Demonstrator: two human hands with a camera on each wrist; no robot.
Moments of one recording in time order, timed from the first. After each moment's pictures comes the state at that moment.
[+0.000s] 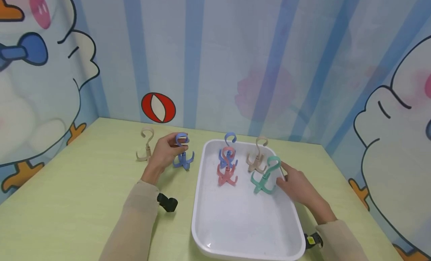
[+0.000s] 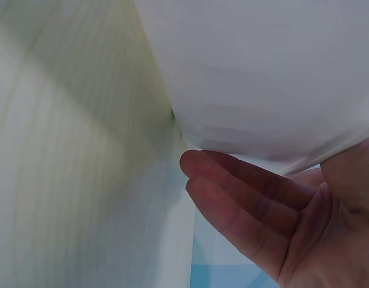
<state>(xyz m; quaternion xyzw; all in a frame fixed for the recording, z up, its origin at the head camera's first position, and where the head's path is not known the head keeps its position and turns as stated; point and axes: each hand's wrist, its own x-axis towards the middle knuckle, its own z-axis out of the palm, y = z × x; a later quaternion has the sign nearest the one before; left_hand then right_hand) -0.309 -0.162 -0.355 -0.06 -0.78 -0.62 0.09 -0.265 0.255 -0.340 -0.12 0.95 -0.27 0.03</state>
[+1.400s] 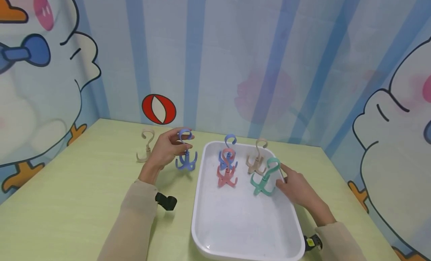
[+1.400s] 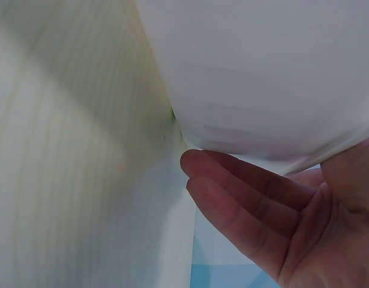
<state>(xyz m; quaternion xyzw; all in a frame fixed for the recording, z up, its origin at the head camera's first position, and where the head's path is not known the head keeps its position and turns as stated) -0.301 -0.162 -0.331 -0.14 -0.75 -0.64 0.08 -0.267 0.255 -0.342 -0.11 0.96 -0.27 0.03</state>
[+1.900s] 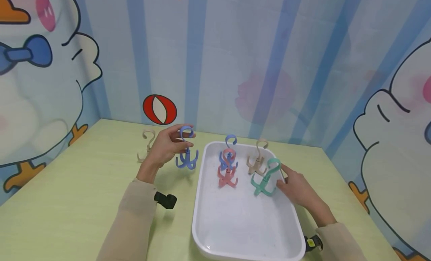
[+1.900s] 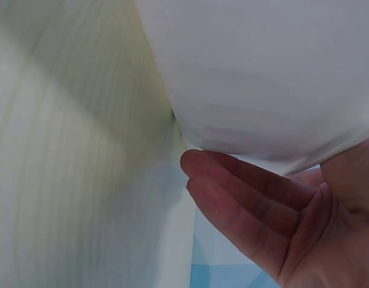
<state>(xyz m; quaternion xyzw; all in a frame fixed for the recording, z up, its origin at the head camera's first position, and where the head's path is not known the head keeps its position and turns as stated) -0.292 -0.162 -0.313 -0.15 -0.77 -0.62 0.08 -0.266 0.255 -0.342 -0.12 0.96 -0.27 0.03</state>
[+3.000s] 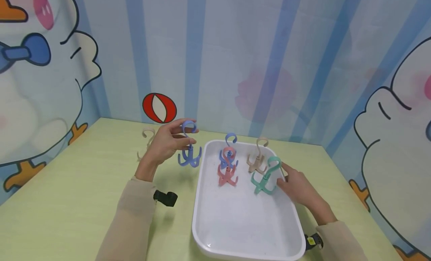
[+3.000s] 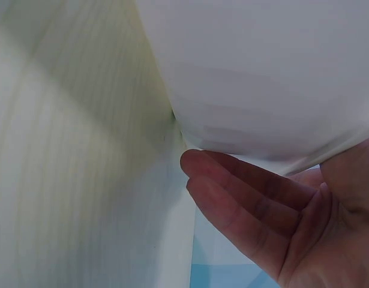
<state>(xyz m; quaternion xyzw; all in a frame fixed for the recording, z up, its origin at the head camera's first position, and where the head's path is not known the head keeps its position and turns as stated) -0.282 -0.155 -0.294 -0.17 -0.76 -0.62 0.07 -0.265 0.255 -0.341 -0.12 0.95 -0.27 0.04</state>
